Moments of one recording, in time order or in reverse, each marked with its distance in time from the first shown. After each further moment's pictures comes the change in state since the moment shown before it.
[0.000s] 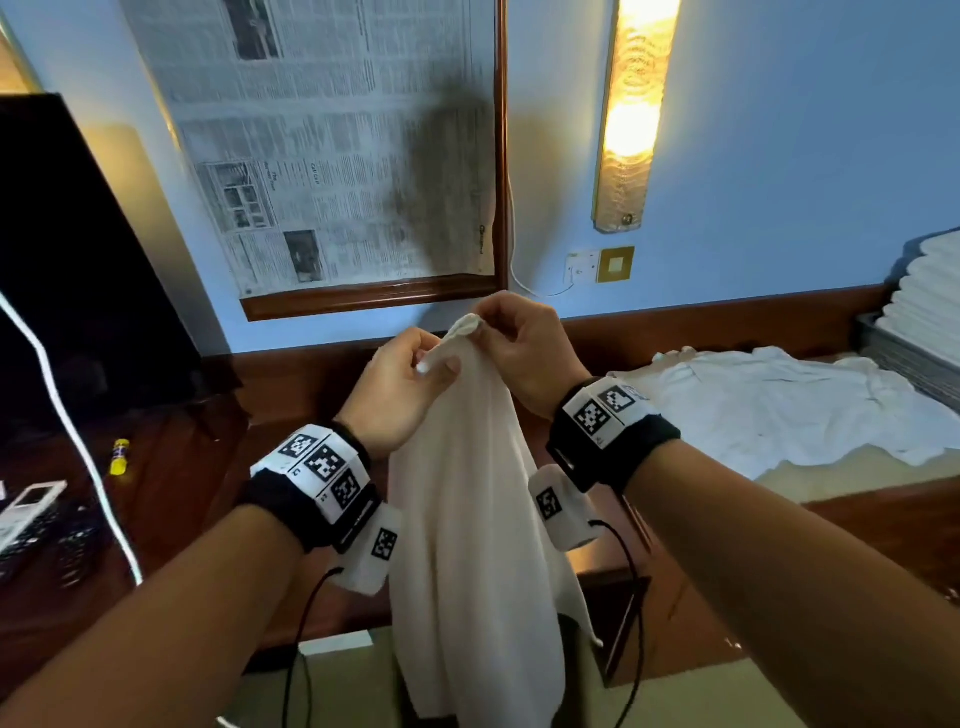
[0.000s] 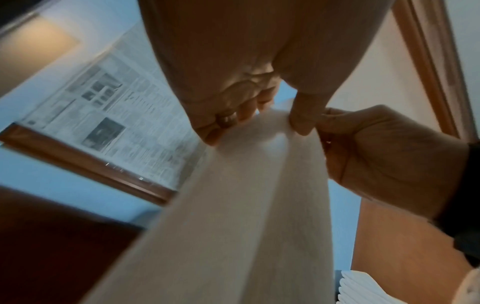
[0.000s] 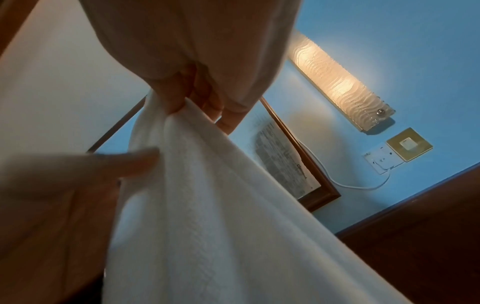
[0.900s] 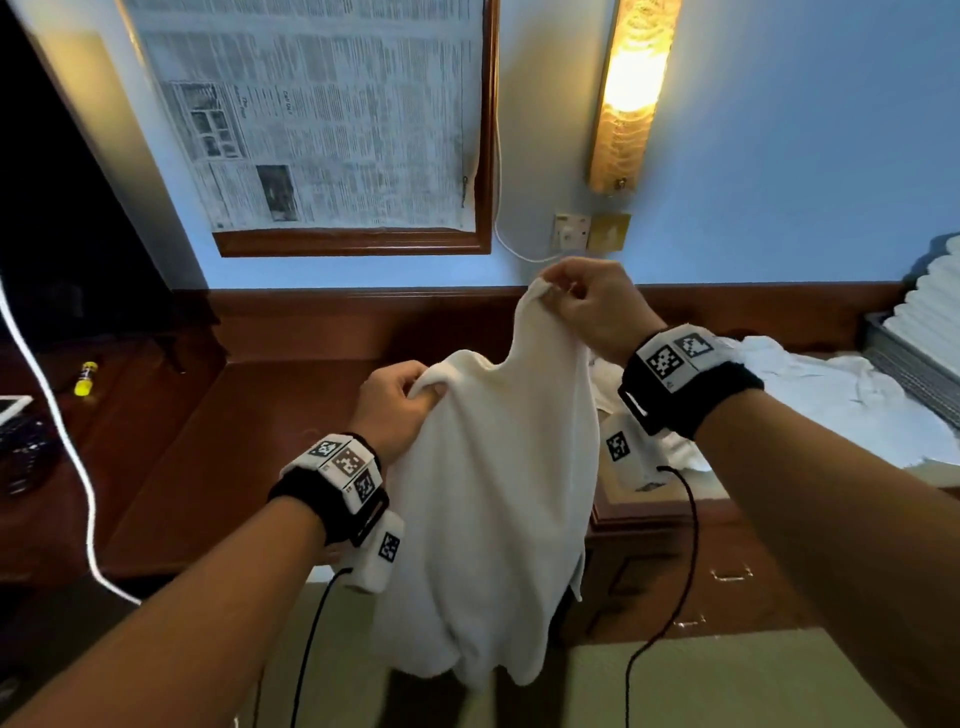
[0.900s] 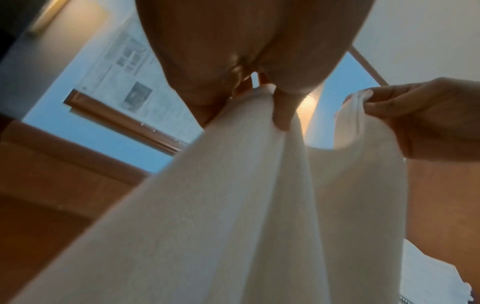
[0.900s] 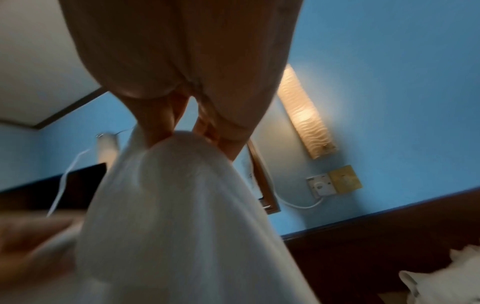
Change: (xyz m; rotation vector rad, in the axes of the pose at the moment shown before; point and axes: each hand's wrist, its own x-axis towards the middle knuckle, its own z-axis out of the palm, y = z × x) left_hand -0.024 -0.046 0.118 0.001 0.153 -0.212; right_hand 0.009 0.055 -0.150 -0.374 -0.148 0.112
